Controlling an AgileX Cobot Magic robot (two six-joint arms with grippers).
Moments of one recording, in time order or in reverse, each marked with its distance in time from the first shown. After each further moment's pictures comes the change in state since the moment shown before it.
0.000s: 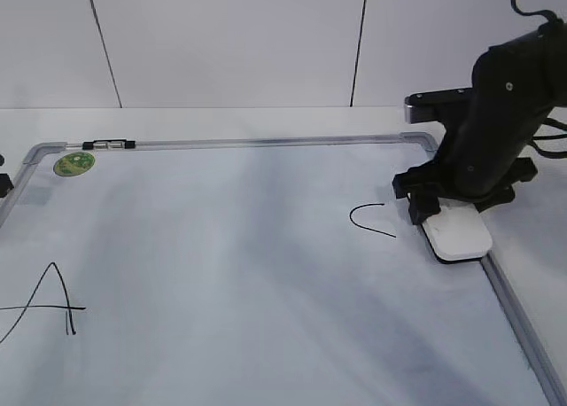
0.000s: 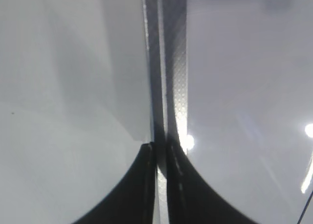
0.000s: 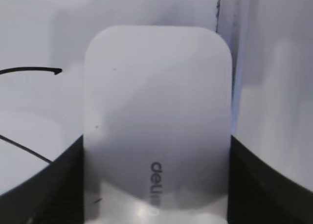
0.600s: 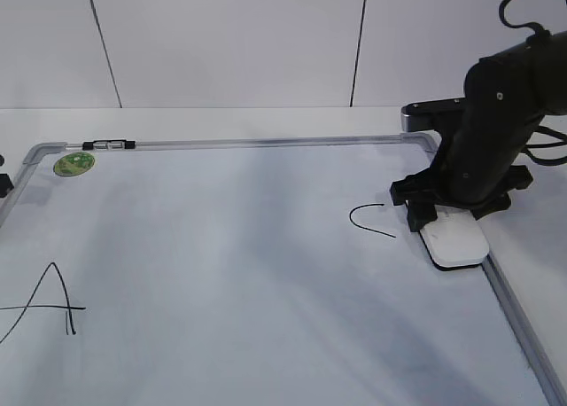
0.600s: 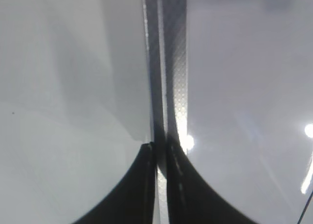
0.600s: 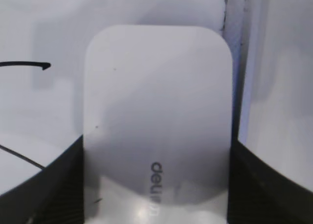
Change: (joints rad) left arm 0.000 0.000 0.000 0.000 0.000 -0.002; right arm 0.000 0.037 0.000 -0.002 0.000 0.012
